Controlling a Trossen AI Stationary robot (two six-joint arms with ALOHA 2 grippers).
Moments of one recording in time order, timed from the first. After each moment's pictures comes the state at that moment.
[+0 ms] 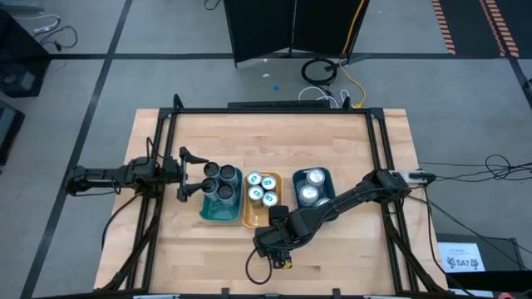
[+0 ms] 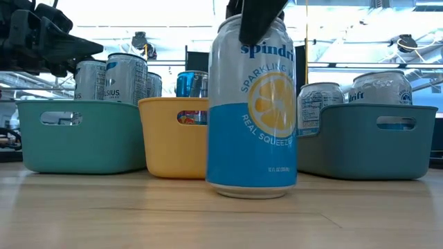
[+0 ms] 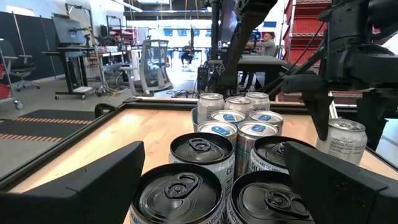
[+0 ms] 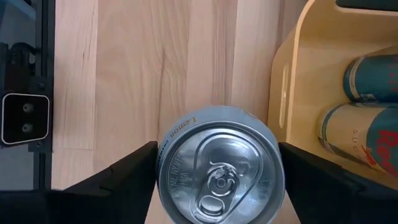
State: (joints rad) left arm -0.01 0.01 0.01 0.02 -0.06 0.01; right arm 0.43 2.18 1.97 -1.08 0.07 0.38
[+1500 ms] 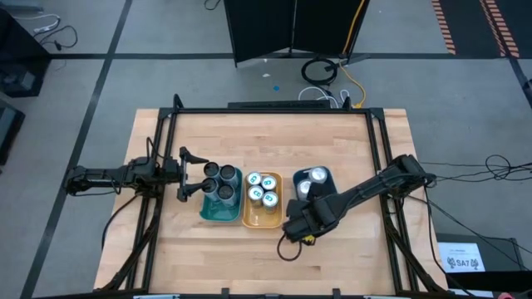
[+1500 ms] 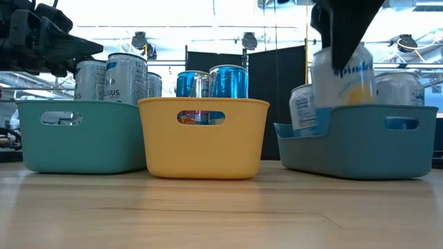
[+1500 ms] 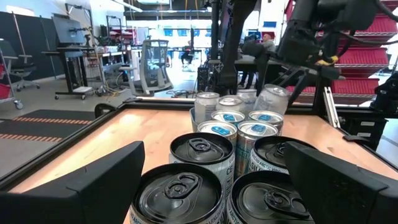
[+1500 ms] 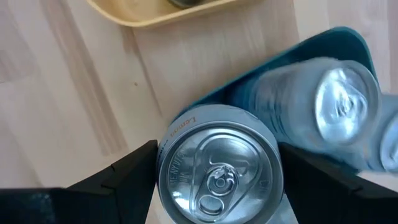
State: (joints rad) left arm -0.01 0.01 0.01 0.02 -0.06 0.01; right arm 0.43 1.91 1.70 -1.39 0.26 0.75
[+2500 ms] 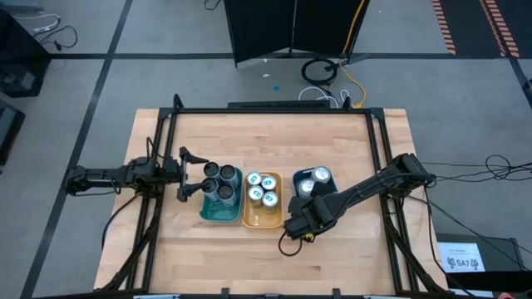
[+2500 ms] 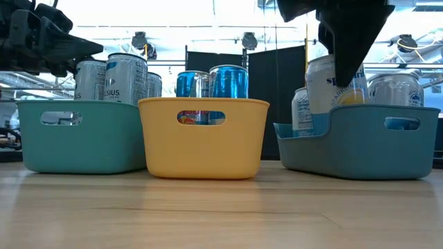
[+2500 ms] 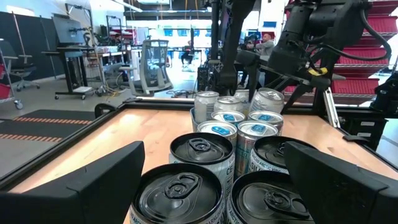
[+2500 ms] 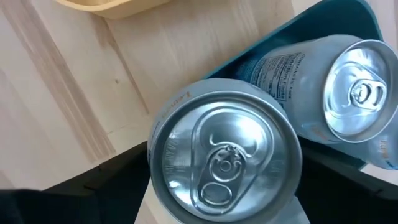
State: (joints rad) left arm -0.01 0.01 0.01 0.02 -0.06 0.01; right arm 0.42 1.89 1.60 -1.34 0.26 0.82
